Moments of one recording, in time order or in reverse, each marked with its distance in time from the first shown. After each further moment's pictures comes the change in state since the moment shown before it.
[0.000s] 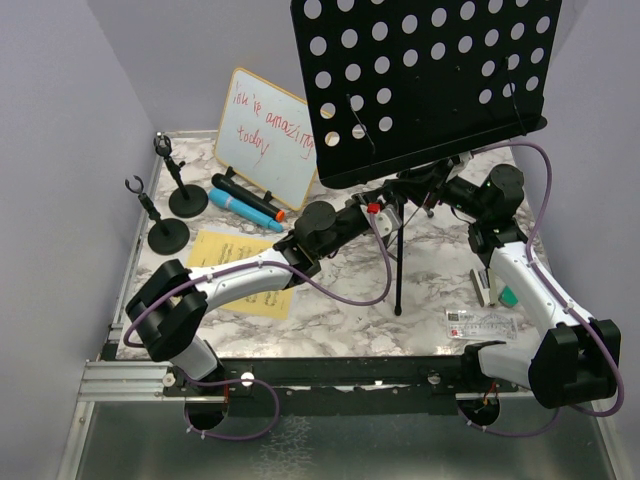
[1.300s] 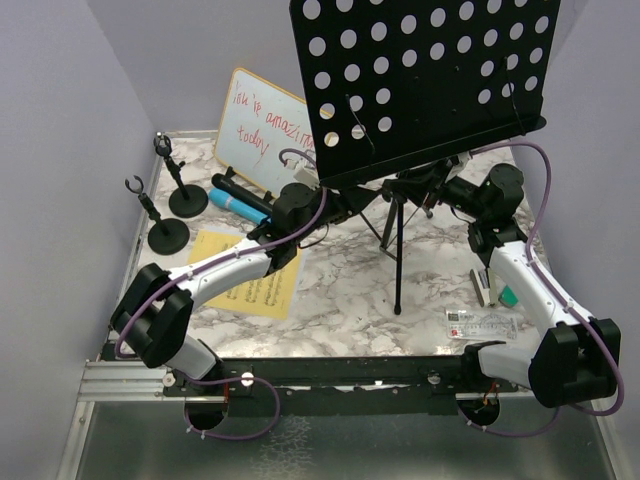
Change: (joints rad) left arm 0.190 -0.084 -0.042 -0.226 0.003 -1.512; right arm 0.002 0.009 0.005 -0.007 -0.006 -0.028
